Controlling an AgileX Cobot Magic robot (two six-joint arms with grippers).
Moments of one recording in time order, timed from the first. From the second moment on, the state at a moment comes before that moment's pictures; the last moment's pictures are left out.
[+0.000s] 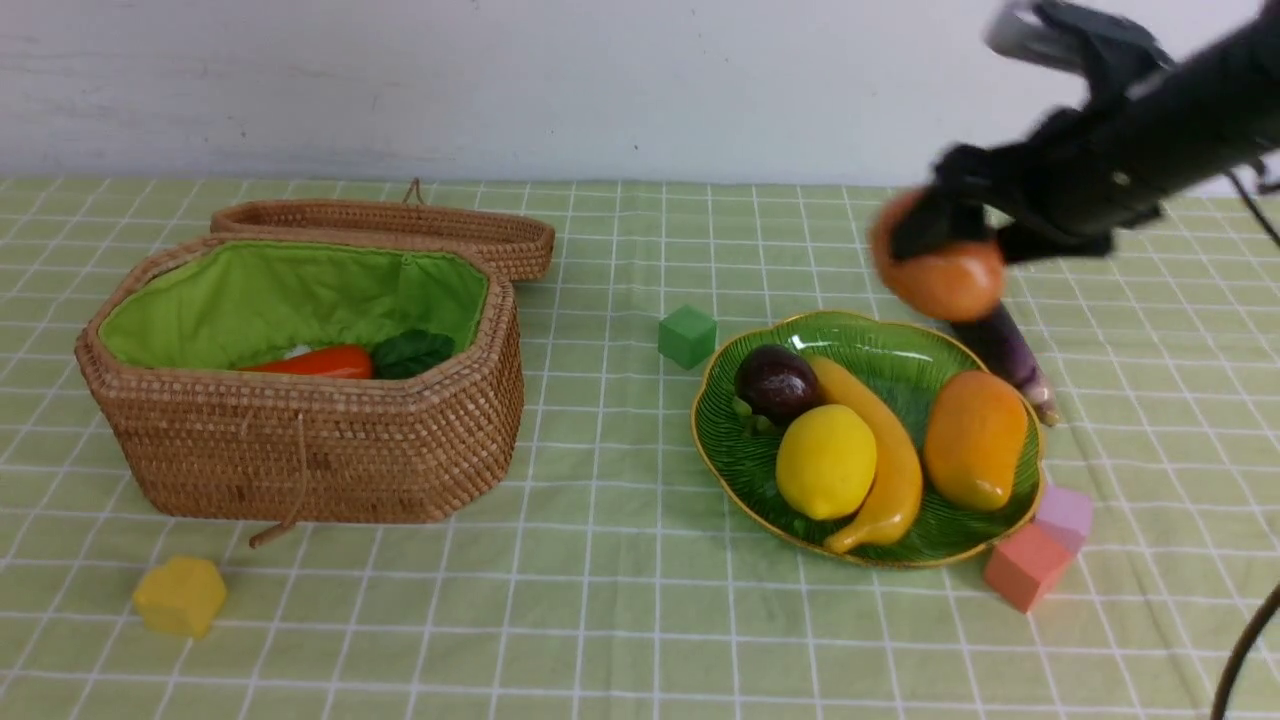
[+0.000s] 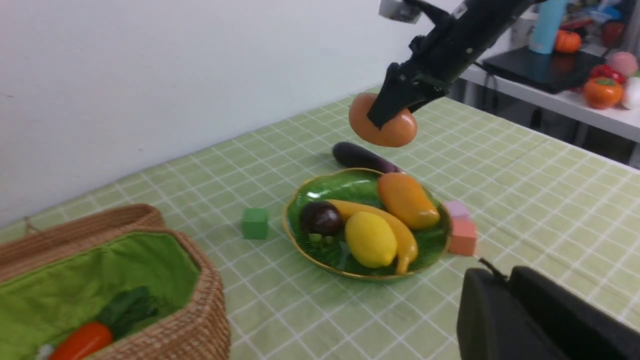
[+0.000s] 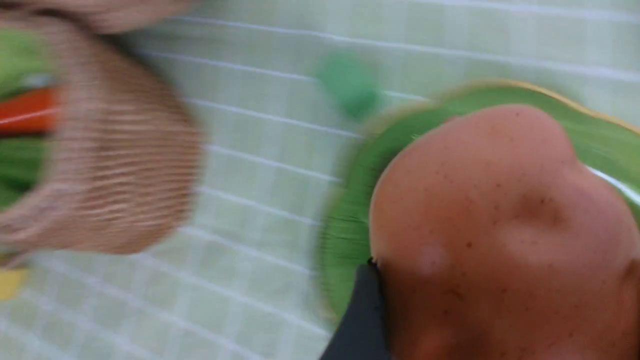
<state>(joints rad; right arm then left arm) 0.24 1.76 -1.66 0.53 0.86 -0.28 -0.75 0.42 -0.87 0.13 0.66 -0.15</state>
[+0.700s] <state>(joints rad) 0.72 2.29 -2.25 0.57 0.55 -0.40 -0.75 0.42 -0.87 0.69 0.72 -0.70</state>
